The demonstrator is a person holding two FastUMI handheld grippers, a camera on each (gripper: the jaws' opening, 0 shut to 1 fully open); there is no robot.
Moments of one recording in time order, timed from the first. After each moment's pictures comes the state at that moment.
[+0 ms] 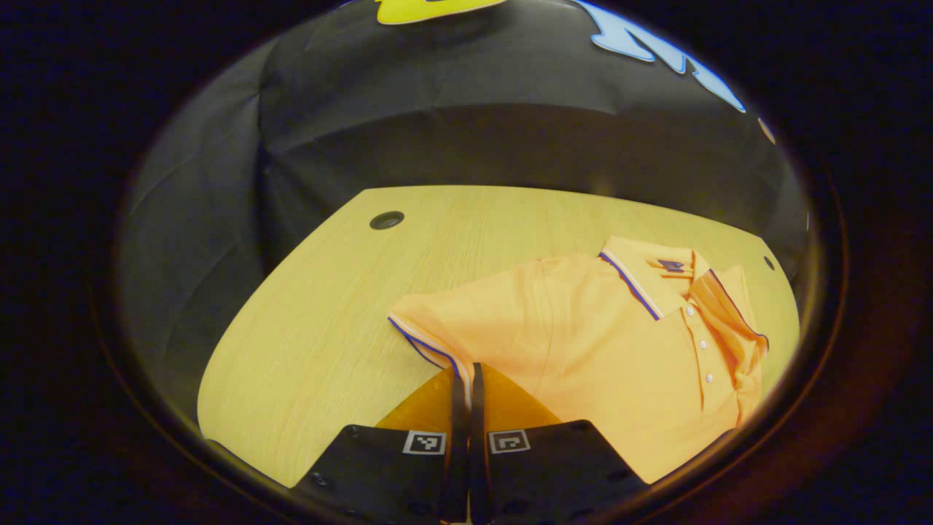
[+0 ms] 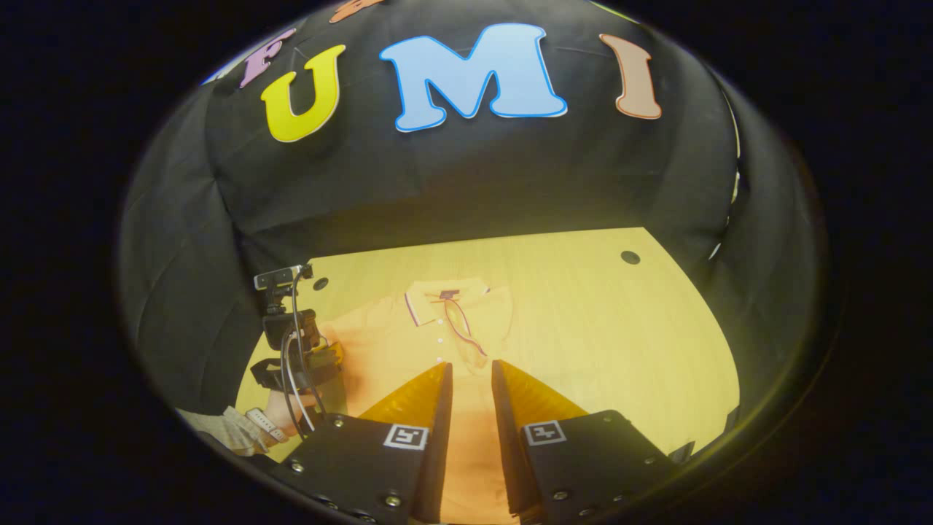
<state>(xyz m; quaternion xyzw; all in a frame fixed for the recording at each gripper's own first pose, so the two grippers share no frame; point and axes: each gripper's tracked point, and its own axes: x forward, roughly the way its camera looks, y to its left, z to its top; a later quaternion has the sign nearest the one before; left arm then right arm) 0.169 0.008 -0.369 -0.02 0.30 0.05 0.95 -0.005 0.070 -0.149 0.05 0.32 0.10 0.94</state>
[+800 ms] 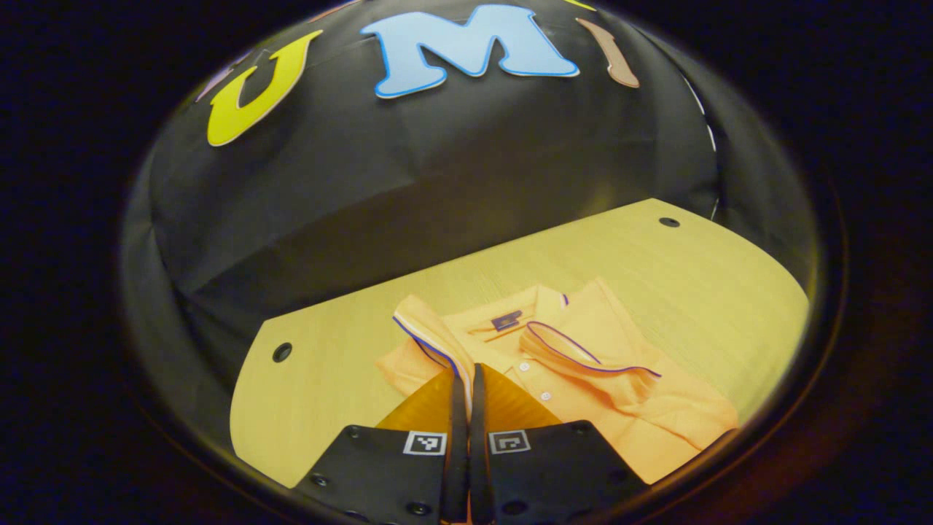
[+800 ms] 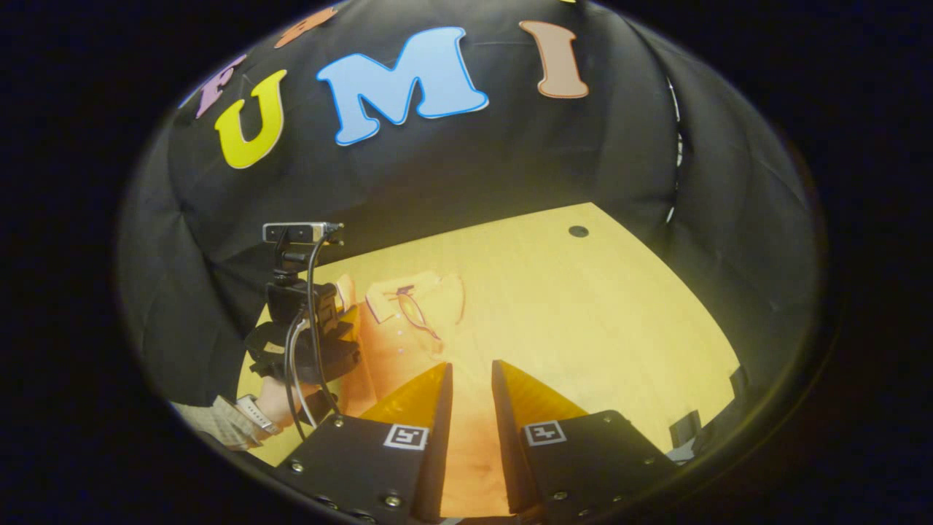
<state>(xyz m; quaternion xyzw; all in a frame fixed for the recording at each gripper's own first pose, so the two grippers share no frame) 0.179 -0.173 -0.287 0.13 0.22 -0.14 0.96 -0.043 -0.002 -0.171 0.11 0.32 0.01 0.94</state>
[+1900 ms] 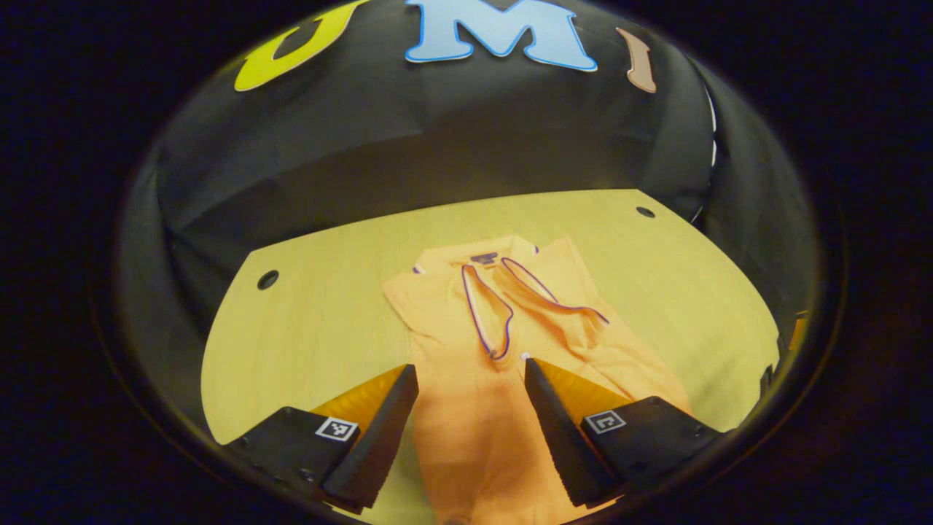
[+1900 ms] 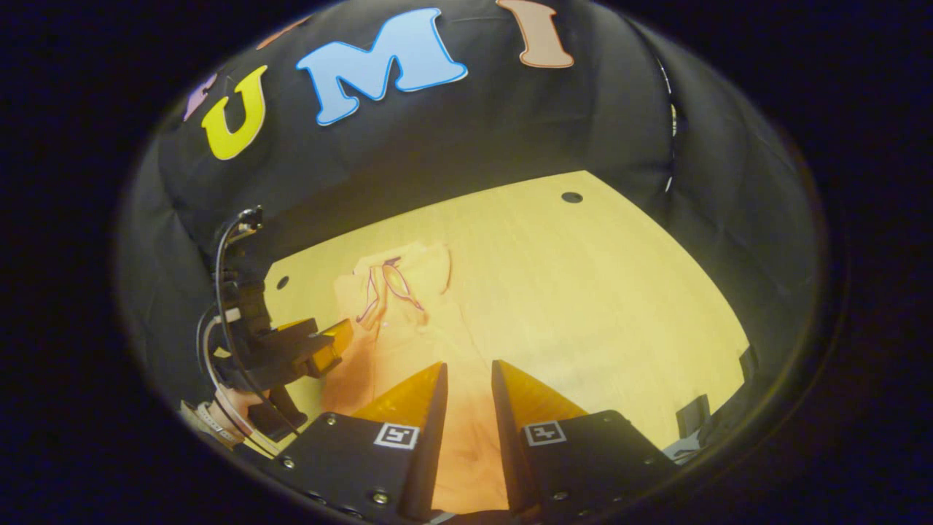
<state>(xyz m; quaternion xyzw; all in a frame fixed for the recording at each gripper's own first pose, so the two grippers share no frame) 0.078 -0.130 -0.305 0.04 0.33 -0.14 0.93 -0.052 -0.004 -0.222 0.12 0.38 0.04 0.92</state>
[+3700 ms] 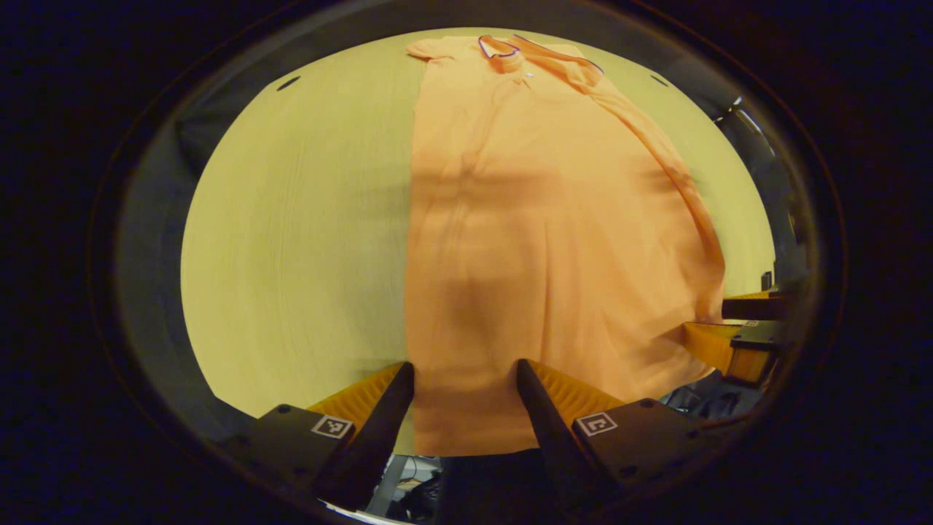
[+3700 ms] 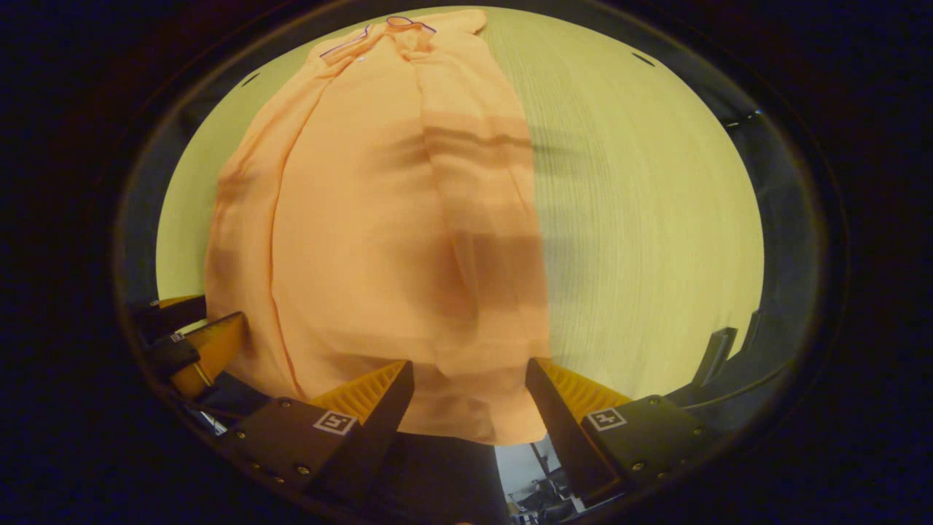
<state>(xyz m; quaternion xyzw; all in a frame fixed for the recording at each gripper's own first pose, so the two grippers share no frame) -0.181 -0.066 -0.414 0.04 0.63 -0.09 0.77 -0.193 0.011 -0.394 -0.04 0.69 0.06 0.72</state>
